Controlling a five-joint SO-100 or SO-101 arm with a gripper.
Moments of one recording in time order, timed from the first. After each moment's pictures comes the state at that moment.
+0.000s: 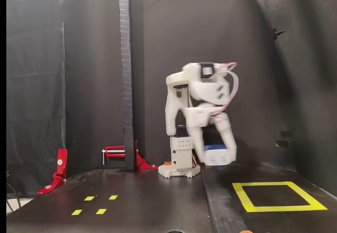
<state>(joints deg) -30.8 95.5 92.7 89.4 -59.9</state>
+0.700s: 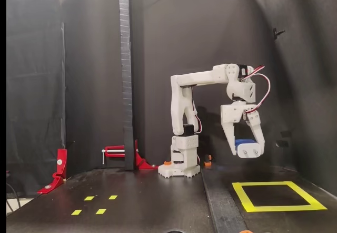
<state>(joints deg) -46.8 95.5 92.7 90.0 -44.2</state>
